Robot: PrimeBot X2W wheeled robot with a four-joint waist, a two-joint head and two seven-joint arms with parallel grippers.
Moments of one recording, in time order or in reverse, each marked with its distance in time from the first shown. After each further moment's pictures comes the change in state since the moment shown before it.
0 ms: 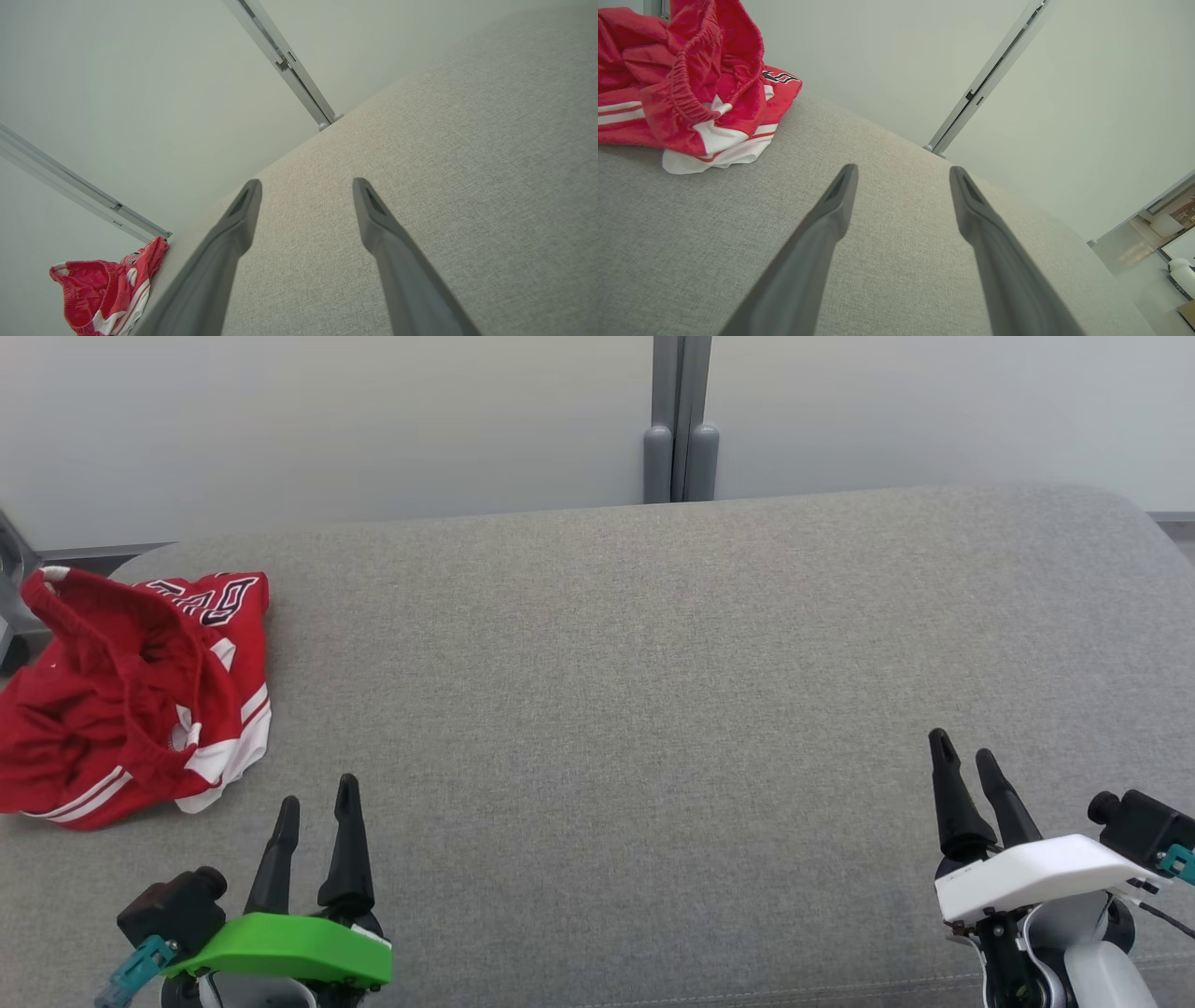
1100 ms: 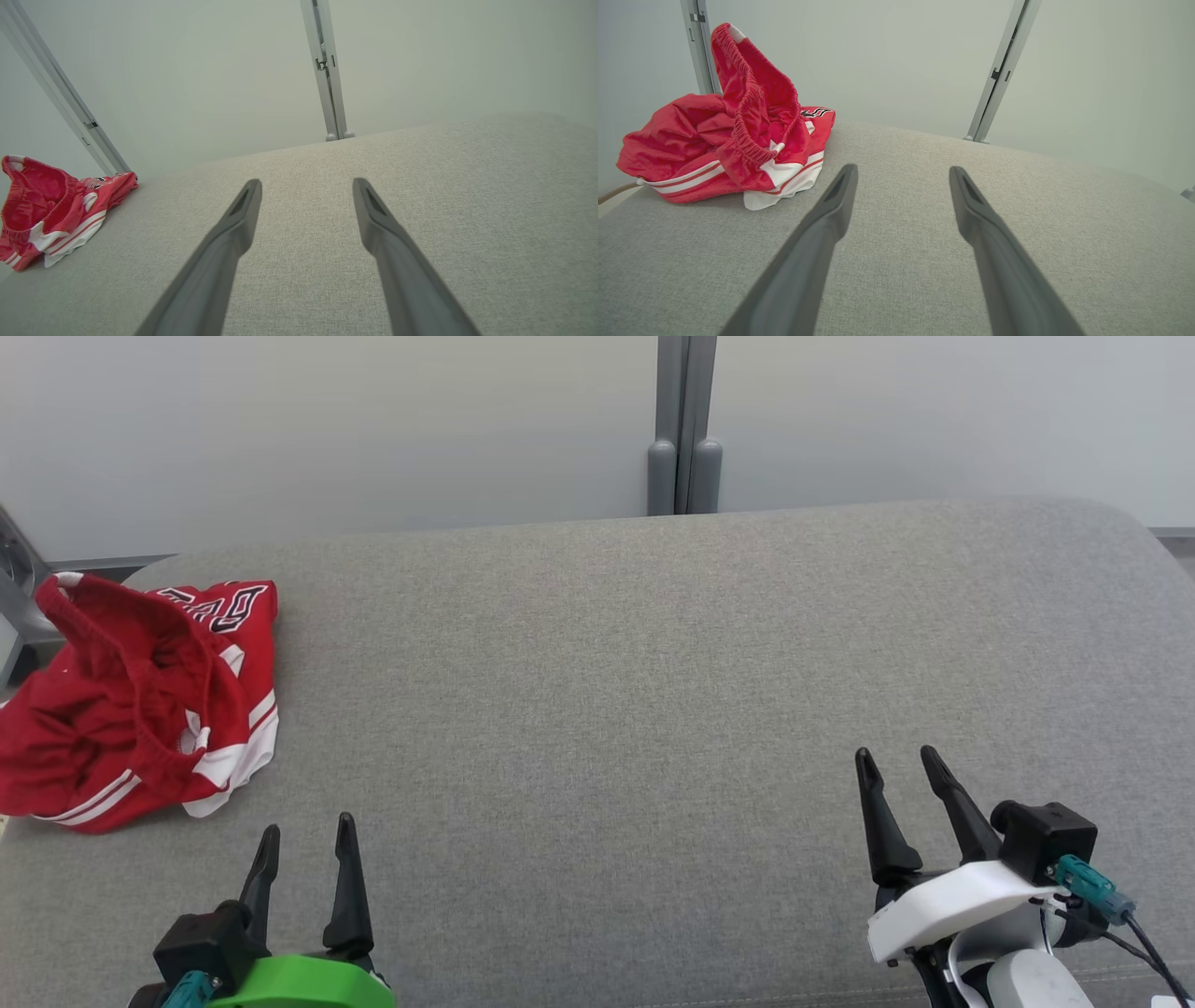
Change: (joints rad) left arm 0.069 0.030 -0.017 -0.013 0.302 0.075 -0.040; right arm 0.003 -0.006 0.121 0.030 -0.381 0.000 -0.120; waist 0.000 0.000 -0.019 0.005
